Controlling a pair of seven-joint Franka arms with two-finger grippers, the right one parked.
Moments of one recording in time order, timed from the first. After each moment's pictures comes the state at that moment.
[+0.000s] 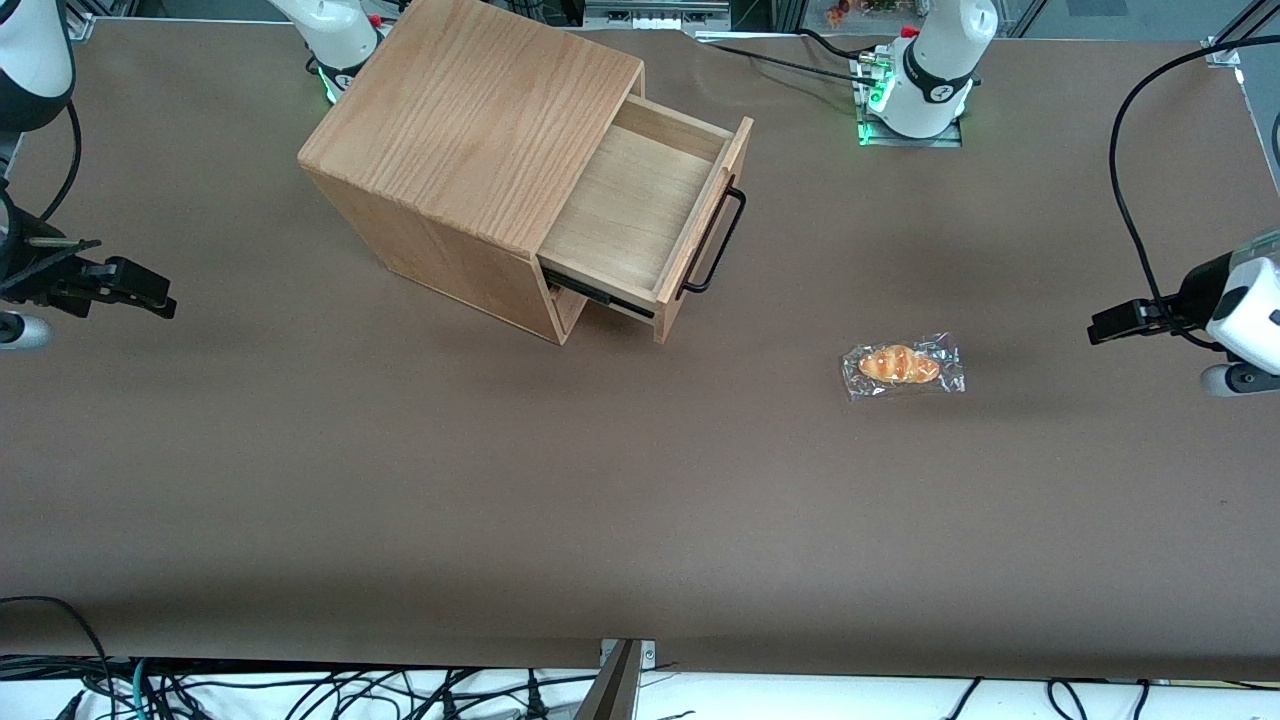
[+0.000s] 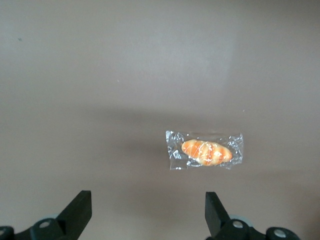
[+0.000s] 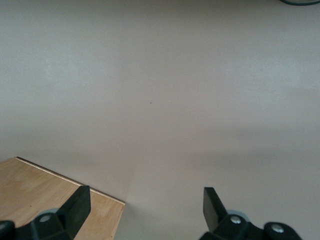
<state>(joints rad) -0.05 0.24 0.13 -1.46 -0.02 1.61 -0.07</state>
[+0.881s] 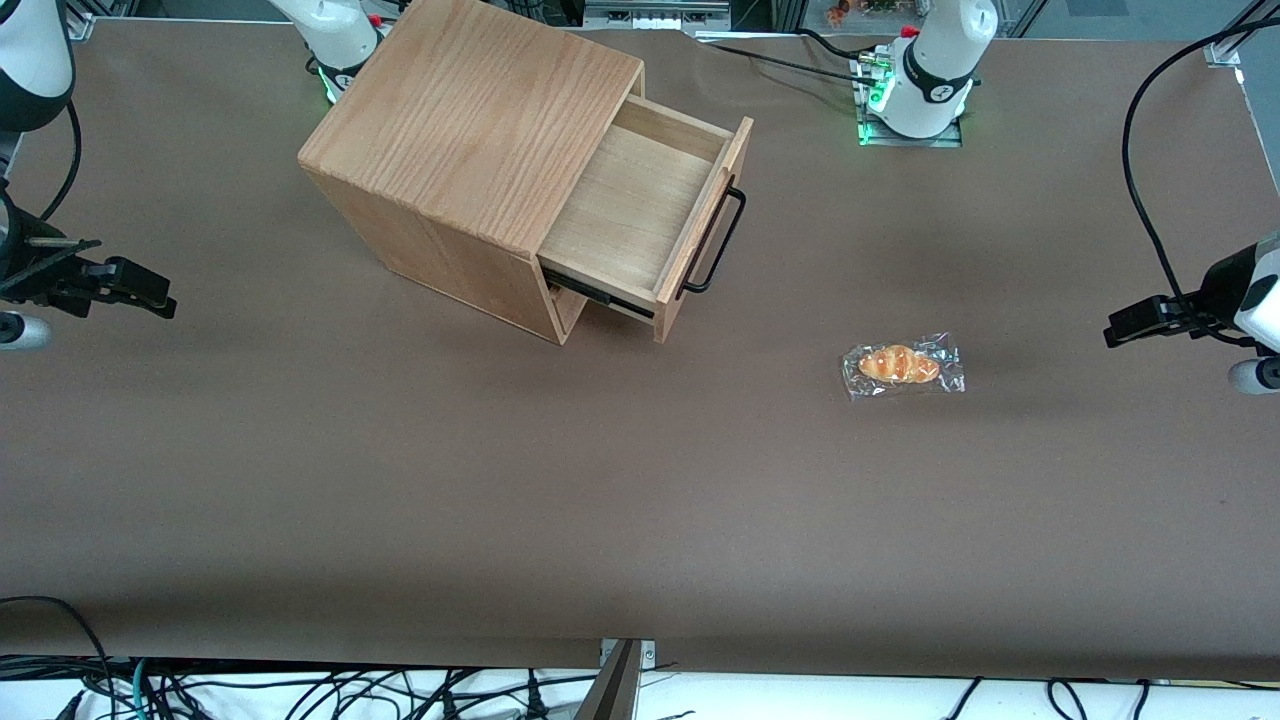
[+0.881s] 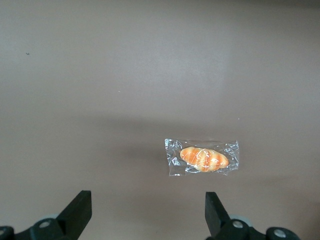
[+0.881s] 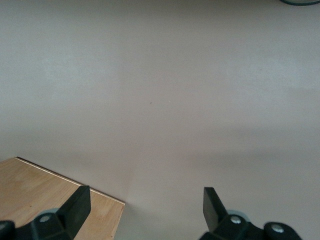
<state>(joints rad) -0.05 0.24 0.13 -1.43 -0.02 1.61 -0.06</state>
